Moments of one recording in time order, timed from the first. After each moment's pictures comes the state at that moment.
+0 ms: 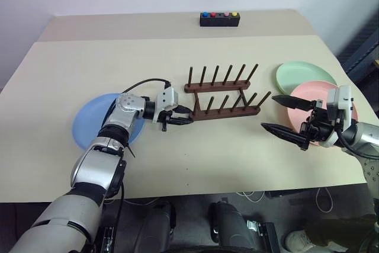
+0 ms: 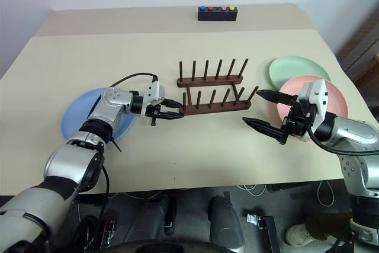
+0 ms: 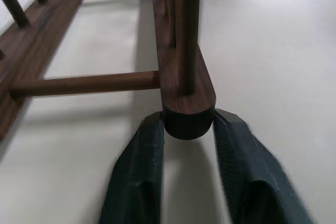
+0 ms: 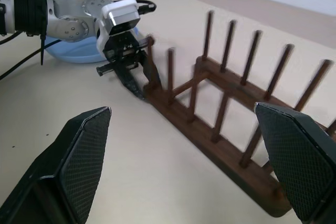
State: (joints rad) left arm -0.98 0.31 -0.16 1.14 -0.03 -0.40 -1.34; right arm -0.12 -0.81 -0.32 -0.20 0.68 0.37 1.10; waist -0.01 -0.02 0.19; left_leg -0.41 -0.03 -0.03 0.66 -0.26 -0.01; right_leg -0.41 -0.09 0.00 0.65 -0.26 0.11
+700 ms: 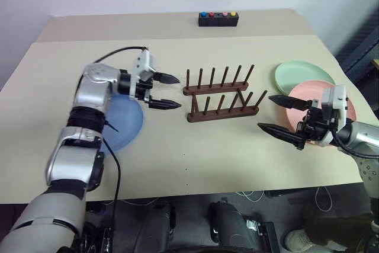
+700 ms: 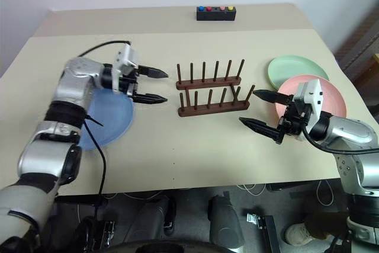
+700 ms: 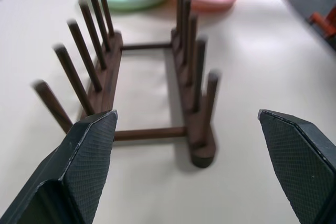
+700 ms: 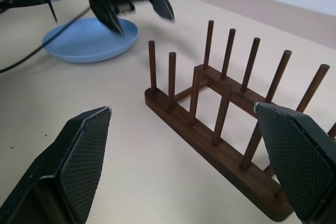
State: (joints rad) left arm -0.96 0.53 -0.06 0.60 -0.22 0.21 -1.54; right arm -0.14 -0.80 -0.29 -0.21 0.67 0.37 1.09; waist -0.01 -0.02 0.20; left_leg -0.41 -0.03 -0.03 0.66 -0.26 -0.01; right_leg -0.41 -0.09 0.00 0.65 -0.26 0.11
